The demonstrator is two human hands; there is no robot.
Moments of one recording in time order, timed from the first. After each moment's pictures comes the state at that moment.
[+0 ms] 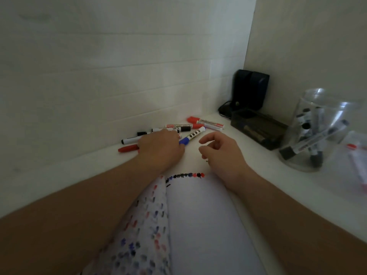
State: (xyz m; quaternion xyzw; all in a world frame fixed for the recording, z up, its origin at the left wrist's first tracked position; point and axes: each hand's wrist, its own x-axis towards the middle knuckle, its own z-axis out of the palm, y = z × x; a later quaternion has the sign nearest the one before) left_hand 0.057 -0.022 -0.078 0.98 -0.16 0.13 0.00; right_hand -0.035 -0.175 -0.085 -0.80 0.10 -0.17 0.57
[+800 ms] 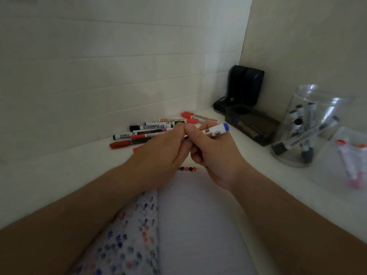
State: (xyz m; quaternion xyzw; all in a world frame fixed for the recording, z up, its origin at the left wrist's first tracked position) left_hand -0.022 -0.003 -0.060 0.84 -0.43 0.15 0.29; right_hand -0.063 -0.161 -0.061 -0.62 -0.04 -0.11 0.77
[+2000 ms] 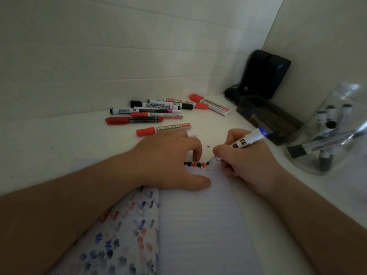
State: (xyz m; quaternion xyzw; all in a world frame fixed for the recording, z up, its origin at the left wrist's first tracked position) left_hand -0.008 -0.001 -0.081 0.92 -0.38 -0.02 0.14; right_hand -0.064 -0.202 -0.075 -0.84 0.07 -0.07 0.54
